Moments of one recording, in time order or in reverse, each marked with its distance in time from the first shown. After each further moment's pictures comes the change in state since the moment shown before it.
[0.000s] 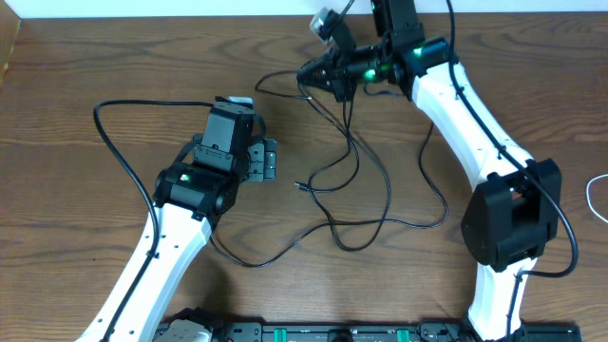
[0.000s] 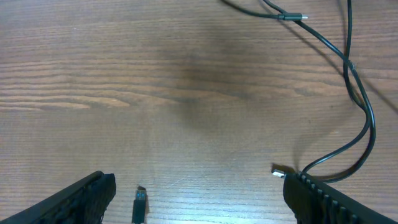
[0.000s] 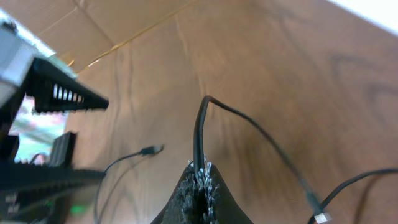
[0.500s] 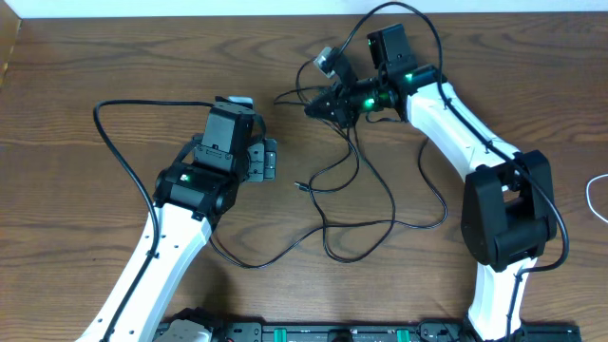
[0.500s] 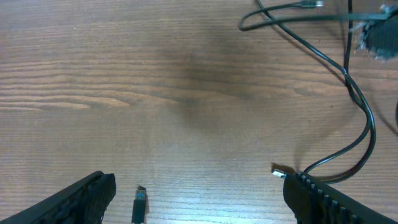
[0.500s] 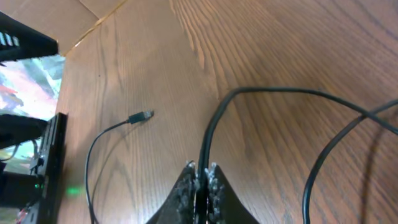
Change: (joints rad) left arm 0.000 0.000 0.000 0.000 0.000 0.000; right arm 0.000 0.000 -0.229 0.093 0.041 0.001
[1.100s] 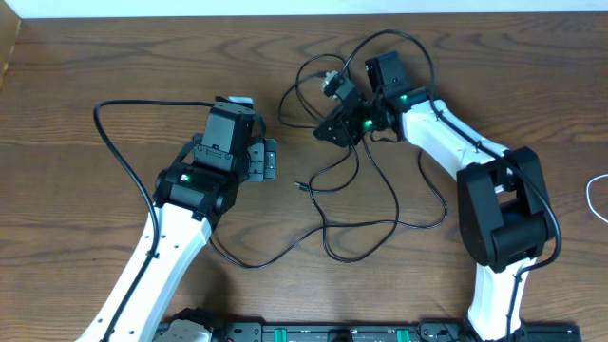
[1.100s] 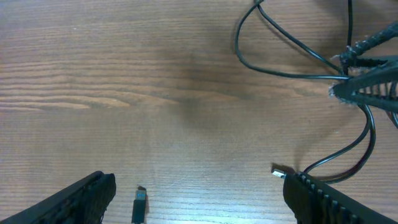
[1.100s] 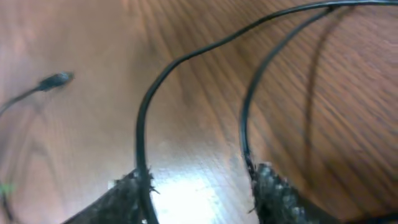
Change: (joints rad) left arm 0.000 0.000 0.000 0.000 0.000 0.000; right arm 0.017 0.000 -0.172 0.110 0.278 -0.002
